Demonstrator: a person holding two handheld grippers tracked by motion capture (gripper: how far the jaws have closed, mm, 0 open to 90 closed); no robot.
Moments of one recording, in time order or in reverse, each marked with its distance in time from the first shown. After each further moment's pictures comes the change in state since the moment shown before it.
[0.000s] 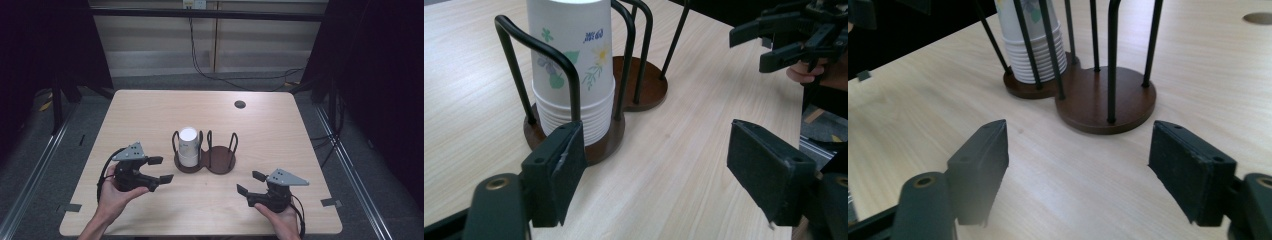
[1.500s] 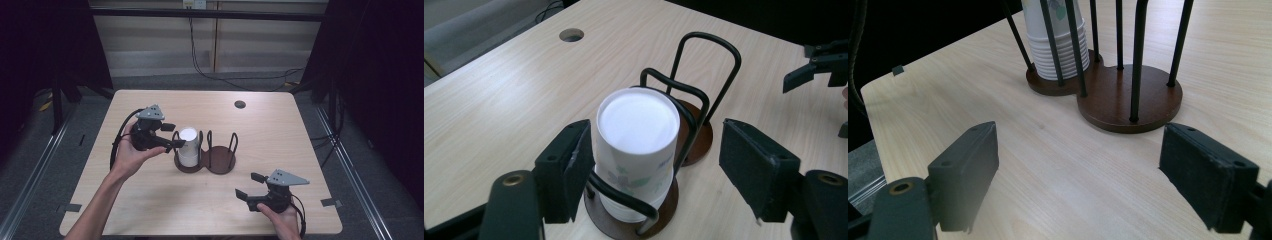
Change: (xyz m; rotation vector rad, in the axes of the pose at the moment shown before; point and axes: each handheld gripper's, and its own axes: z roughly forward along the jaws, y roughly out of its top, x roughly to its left) left arm 0.035 0.093 0.028 0.078 0.058 0.090; right arm -0.001 -0.001 -0.001 0.009 0.093 -0.009
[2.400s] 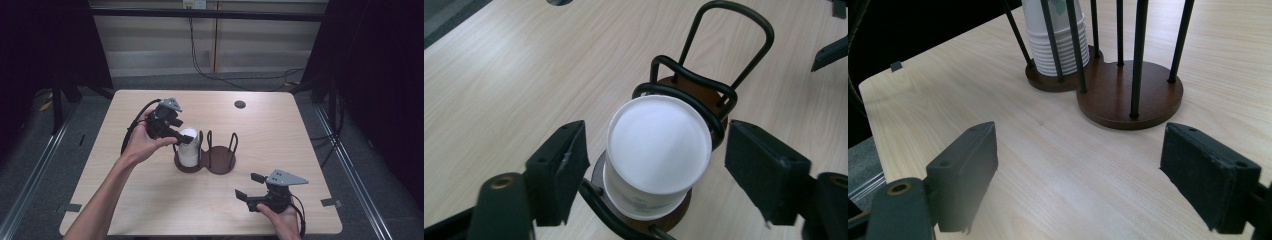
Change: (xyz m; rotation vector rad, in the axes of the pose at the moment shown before) left arm 0.014 0.029 0.034 0.208 -0.019 0.043; right arm 0.000 0.000 0.001 0.015 -0.003 0.001
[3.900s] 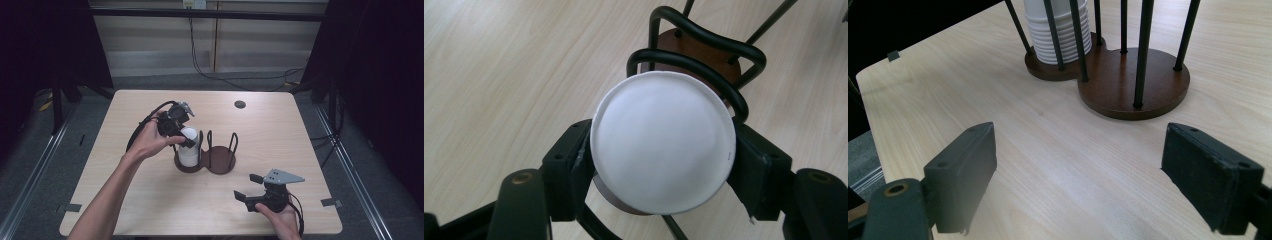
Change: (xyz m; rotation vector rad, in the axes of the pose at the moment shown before) left arm 0.002 0.015 0.029 0.228 -0.015 0.038; right arm -0.002 -0.001 0.006 0.045 0.011 0.001
